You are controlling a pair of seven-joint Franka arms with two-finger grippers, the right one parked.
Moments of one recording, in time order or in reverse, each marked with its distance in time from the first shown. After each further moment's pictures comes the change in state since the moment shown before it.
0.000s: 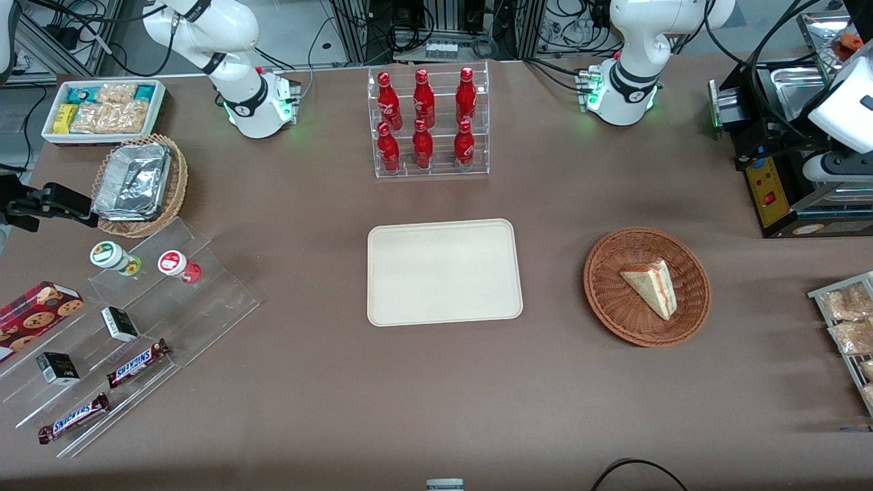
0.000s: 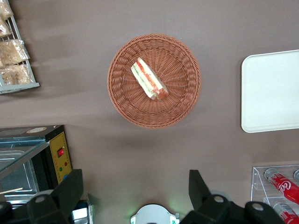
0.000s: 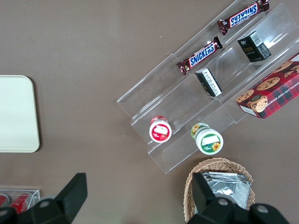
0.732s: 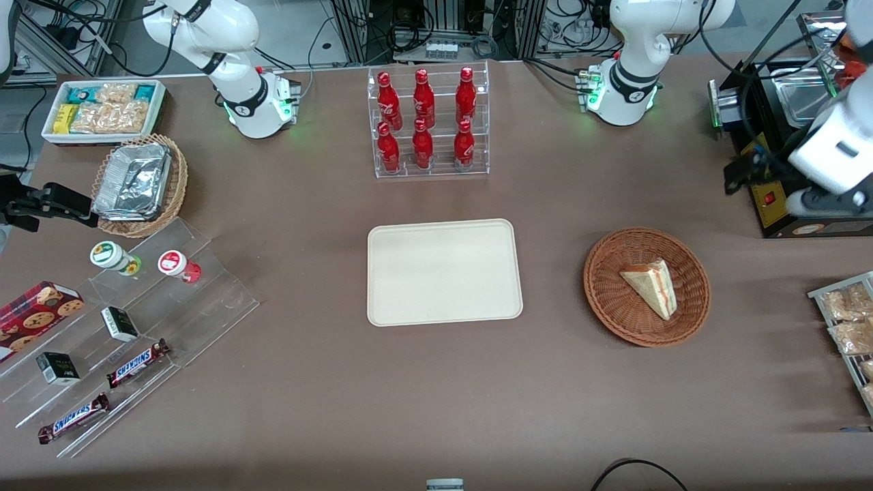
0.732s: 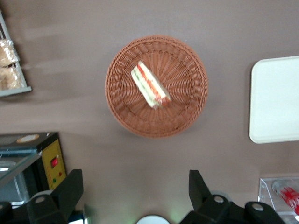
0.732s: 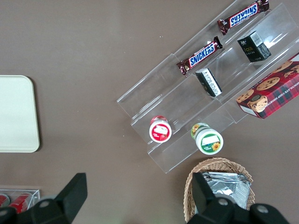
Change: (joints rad) arm 0.011 0.048 0.002 -0.128 -0.002 0.166 -0.001
